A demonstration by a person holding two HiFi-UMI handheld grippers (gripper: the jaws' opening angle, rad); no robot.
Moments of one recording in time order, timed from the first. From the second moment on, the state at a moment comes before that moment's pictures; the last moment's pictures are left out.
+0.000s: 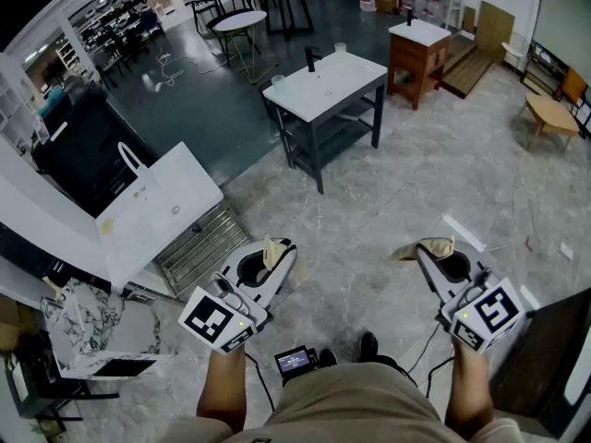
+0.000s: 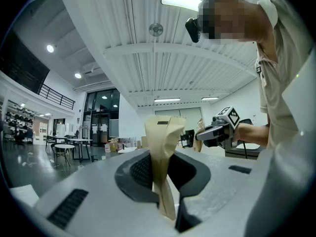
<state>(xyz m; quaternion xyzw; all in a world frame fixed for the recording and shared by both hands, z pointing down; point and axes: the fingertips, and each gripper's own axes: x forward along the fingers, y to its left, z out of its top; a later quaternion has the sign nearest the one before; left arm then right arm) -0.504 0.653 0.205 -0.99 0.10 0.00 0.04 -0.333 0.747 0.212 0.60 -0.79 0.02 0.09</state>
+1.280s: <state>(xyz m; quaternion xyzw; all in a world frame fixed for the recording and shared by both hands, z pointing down) -0.478 0.615 0.221 -1.00 0.07 0.00 0.03 -0.309 0.715 0.209 0.63 -0.77 0.03 0.06</state>
